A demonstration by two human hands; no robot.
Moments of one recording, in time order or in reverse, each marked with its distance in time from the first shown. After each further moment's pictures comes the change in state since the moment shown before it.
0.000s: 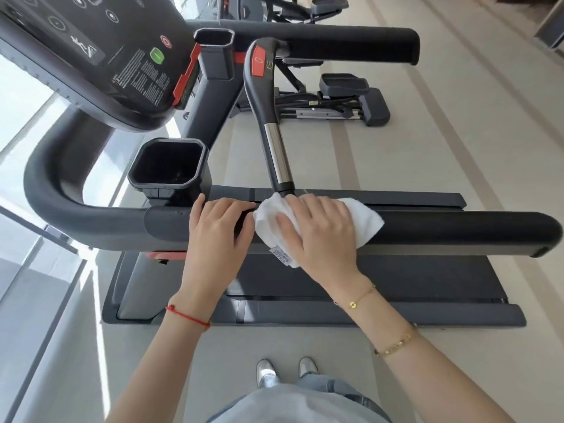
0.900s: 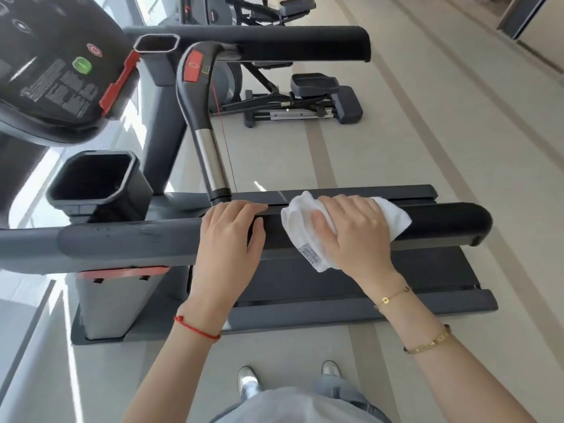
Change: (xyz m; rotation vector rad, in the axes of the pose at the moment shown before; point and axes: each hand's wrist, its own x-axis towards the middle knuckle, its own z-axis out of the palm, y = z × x) left_hand 0.008 0.105 0.048 -0.070 -0.058 0.065; right_hand -0.034 0.141 -0.039 -0.036 0.066 0.067
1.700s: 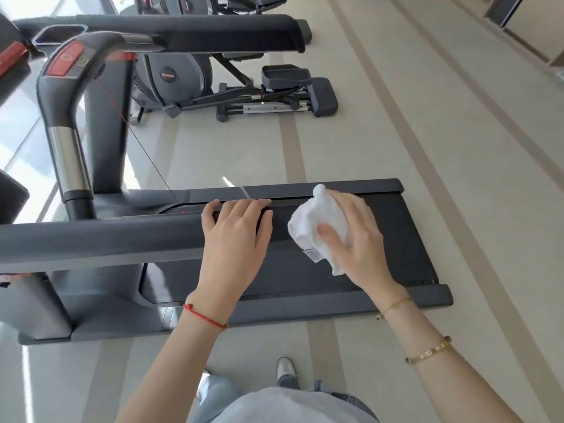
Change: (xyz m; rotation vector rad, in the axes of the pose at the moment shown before) left_hand 0.027 0.195 0.136 0.150 -0.055 -0.038; right_hand -0.071 0.222 -0.053 0.597 -0.131 0.277
